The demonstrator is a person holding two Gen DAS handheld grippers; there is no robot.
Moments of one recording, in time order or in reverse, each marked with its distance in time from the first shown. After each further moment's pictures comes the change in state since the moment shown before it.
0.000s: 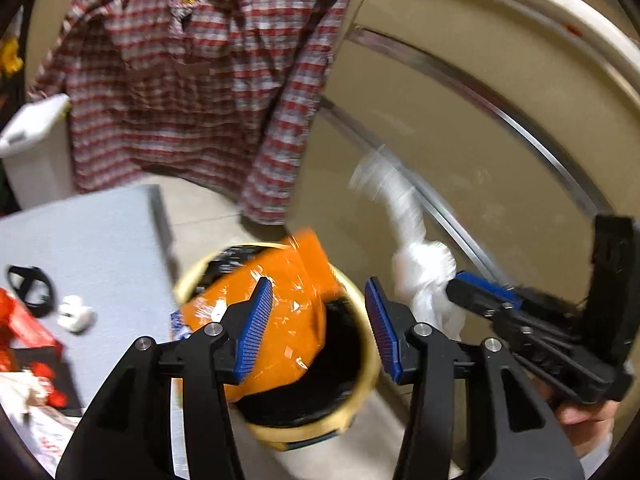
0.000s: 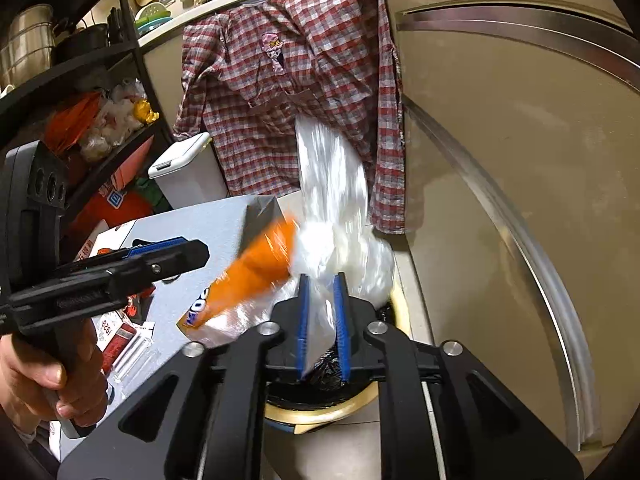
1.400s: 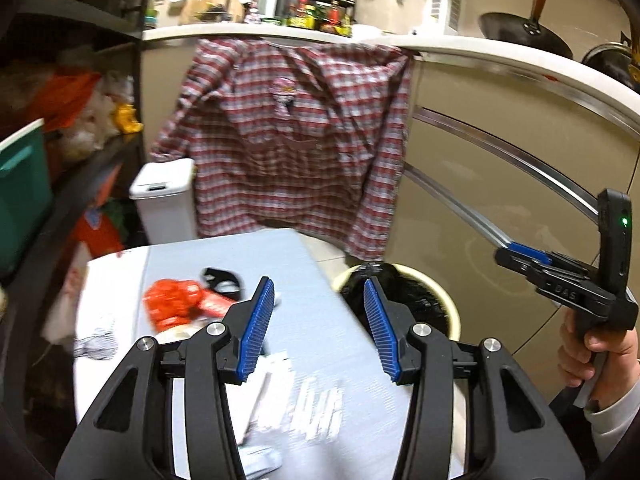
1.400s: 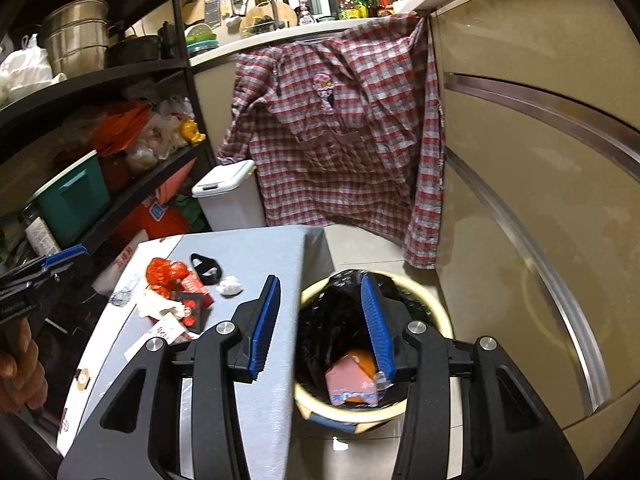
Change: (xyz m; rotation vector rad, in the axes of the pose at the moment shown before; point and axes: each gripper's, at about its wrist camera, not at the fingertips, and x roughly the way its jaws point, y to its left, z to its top) left arm -0.212 0.060 -0.063 0.051 -0.231 0.308; right arm -0.065 0.078 -0.023 -0.069 -0.134 0.073
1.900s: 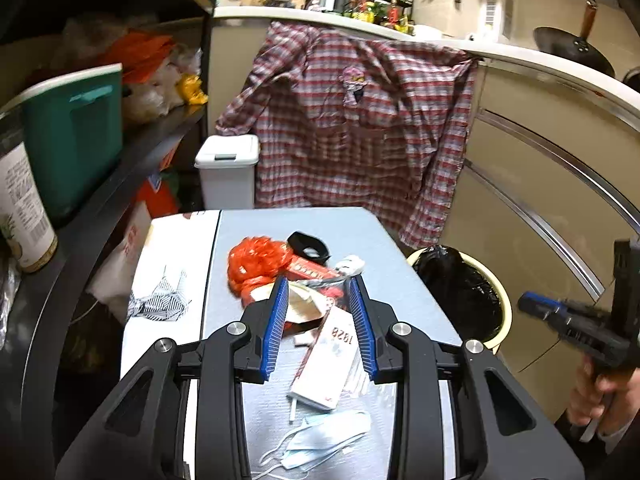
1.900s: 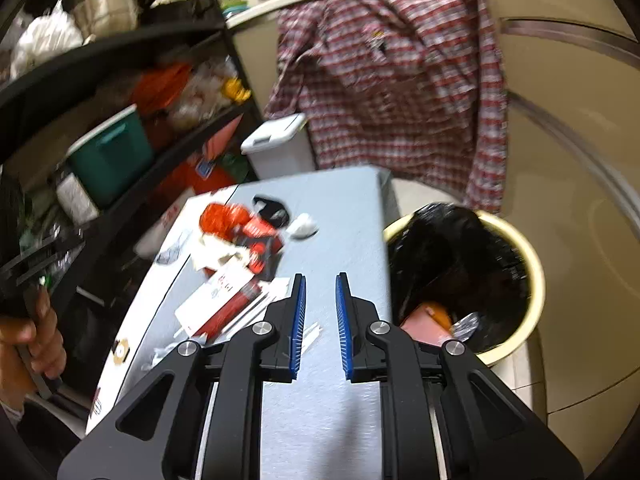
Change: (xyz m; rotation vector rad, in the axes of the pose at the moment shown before) left arm -0.013 0.084 -0.039 -0.095 0.025 0.112; right arm 0.044 0.081 -0.066 -0.002 0.141 0.157
